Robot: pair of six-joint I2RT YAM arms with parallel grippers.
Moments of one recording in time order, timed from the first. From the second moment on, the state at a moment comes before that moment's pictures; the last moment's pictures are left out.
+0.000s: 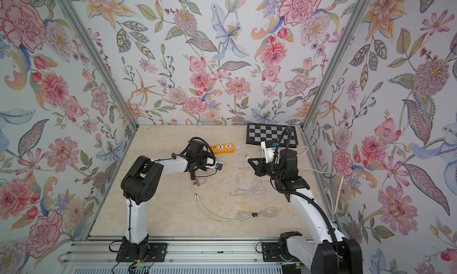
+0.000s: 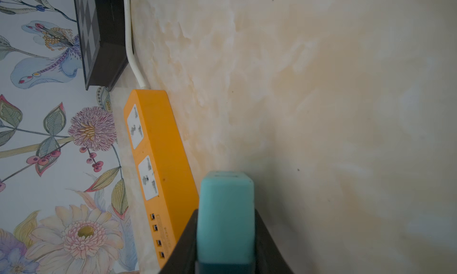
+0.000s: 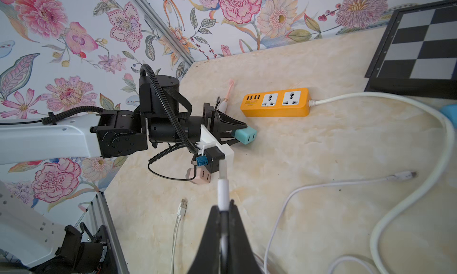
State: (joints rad) left arm -0.50 2.10 1.29 0.04 0.24 1.49; right arm 0.16 1.09 0.72 -0.07 -0.67 0.32
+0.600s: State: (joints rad) left arm -0.52 2.10 1.46 -0.38 0.29 1.52; right arm 0.16 1.13 0.72 -0.07 -0.68 0.32
